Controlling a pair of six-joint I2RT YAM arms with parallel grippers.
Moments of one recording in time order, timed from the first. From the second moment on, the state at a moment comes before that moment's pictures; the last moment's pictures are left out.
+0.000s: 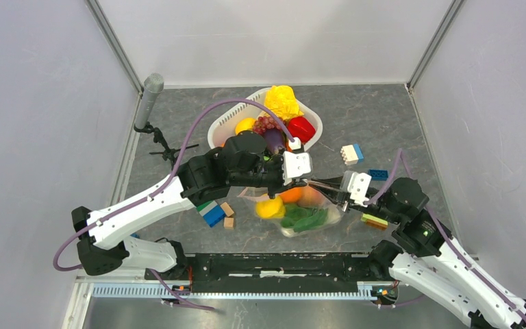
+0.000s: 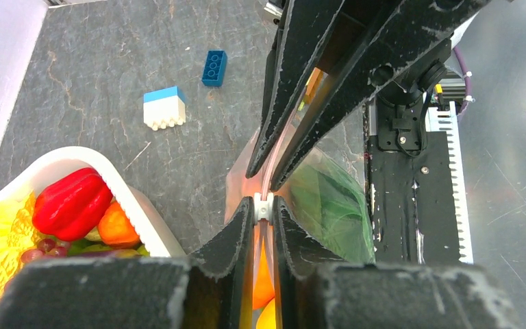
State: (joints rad) left arm -1.11 1.27 1.38 -0.50 0.29 0.32; right arm 0.76 0.52 0.69 -0.17 -0.40 -0.36
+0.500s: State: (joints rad) left arm -1.11 1.27 1.38 -0.49 0.28 0.32; right arm 0.76 0.49 0.68 -0.15 -0.35 -0.34
